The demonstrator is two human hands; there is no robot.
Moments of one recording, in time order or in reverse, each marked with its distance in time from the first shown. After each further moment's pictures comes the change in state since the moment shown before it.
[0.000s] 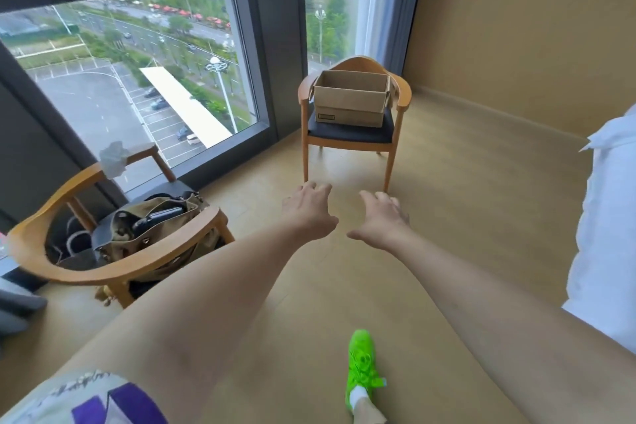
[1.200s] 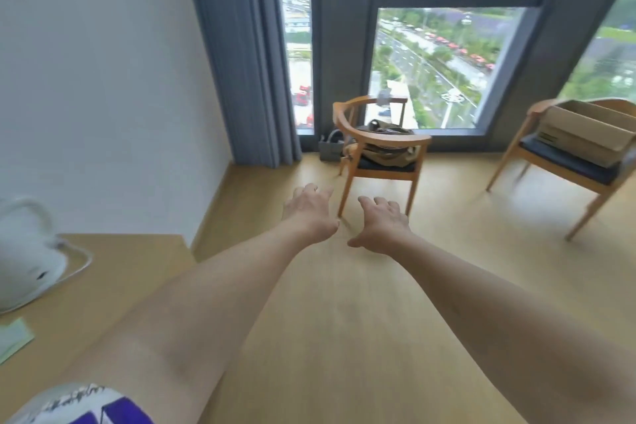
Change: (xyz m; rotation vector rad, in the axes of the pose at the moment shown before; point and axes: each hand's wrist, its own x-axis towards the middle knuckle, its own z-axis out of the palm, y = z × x) left_hand -0.773 0.092 0.003 -0.003 0.300 -0.794; right_hand -0.636 0.012 0.105 -0.230 -0.204 -0.850
